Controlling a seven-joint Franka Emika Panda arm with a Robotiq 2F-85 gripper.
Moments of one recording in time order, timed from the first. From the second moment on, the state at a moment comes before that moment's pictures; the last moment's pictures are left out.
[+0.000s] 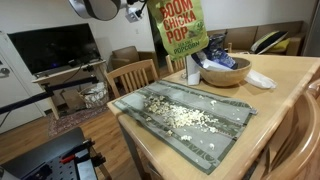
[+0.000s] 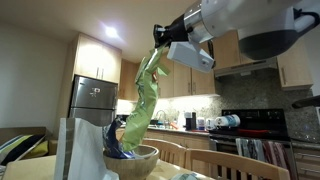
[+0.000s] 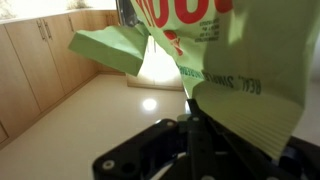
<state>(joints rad) -1.25 0.60 1.74 -2.26 -2.60 1.92 2.15</state>
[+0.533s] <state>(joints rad) -1.06 0.52 1.50 -2.13 -2.60 1.82 2.16</state>
